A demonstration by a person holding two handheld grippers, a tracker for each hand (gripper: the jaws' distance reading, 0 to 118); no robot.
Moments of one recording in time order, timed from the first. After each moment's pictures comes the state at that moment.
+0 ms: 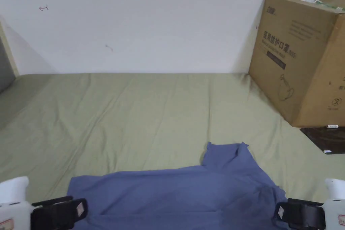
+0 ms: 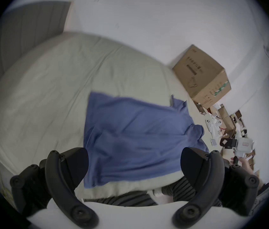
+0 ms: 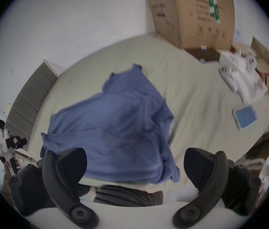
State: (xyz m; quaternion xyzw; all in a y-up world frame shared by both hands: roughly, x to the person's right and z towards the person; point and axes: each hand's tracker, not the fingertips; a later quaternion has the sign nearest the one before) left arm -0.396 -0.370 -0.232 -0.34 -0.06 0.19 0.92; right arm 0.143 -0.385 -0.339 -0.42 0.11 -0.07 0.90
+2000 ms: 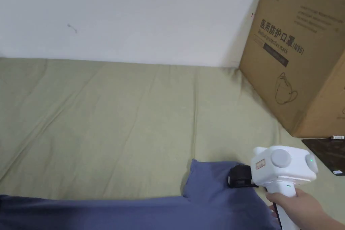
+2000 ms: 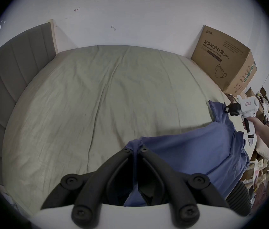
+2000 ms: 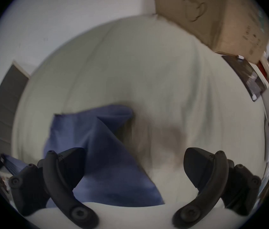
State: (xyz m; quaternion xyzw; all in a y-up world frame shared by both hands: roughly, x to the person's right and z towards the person) left arm -0.439 -0.429 -0.424 -0.42 0.01 0.08 0.90; right arm 0.113 -0.539 -0.688 -0.57 0.06 -0.01 0.82
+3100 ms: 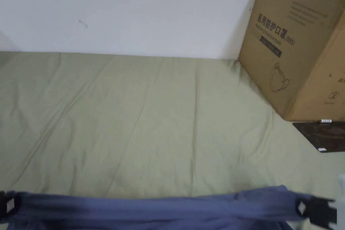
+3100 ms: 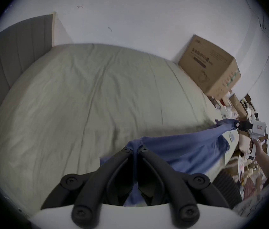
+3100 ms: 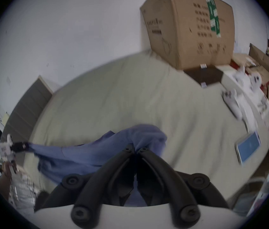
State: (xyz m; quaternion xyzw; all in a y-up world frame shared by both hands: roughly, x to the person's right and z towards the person) left arm -0.462 -0.428 -0.322 -0.42 -0.07 0.14 0.90; right arm 0.187 -0.436 -0.384 -0.44 0.08 -0.09 0.89
